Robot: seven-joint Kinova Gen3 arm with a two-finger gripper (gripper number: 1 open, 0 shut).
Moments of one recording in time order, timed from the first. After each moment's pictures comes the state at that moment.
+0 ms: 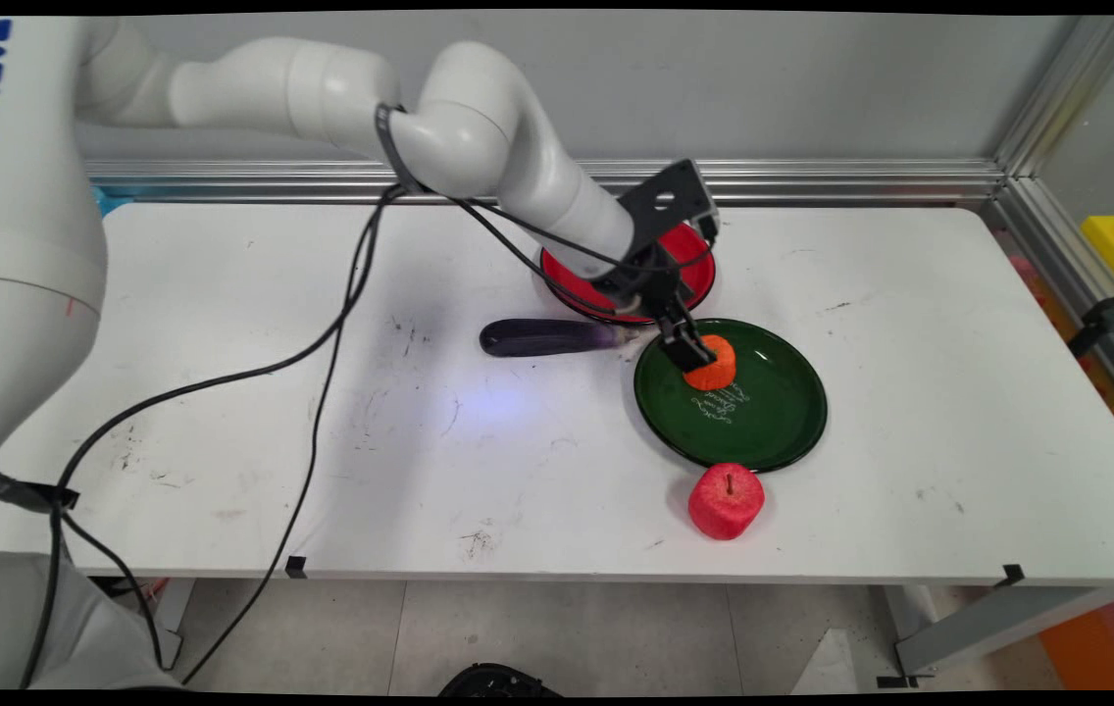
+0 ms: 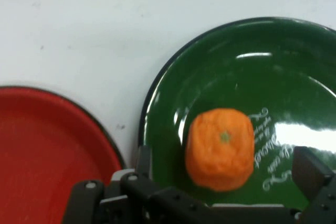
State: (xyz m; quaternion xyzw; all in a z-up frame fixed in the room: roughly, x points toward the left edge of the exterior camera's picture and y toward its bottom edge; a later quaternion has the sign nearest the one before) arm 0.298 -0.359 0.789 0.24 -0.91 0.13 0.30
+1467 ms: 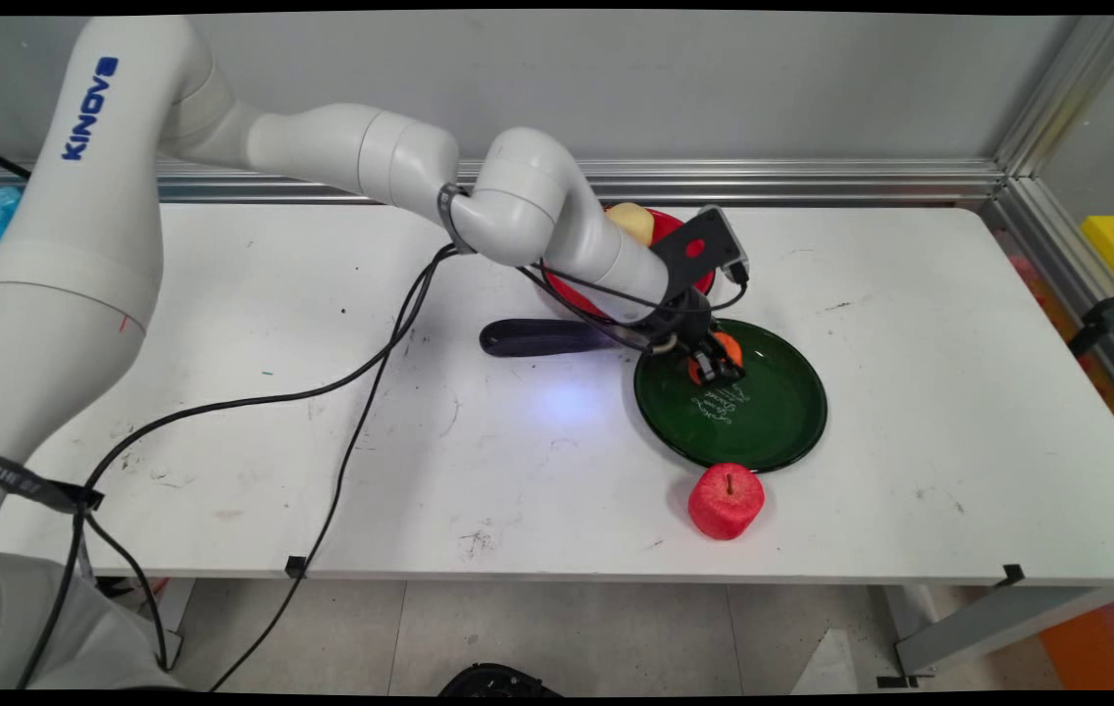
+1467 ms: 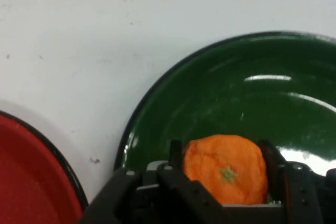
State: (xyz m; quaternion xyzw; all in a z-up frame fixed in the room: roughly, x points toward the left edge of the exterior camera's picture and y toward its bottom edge) arm 0.264 -0.370 0.735 0.26 -0.90 0.13 0.32
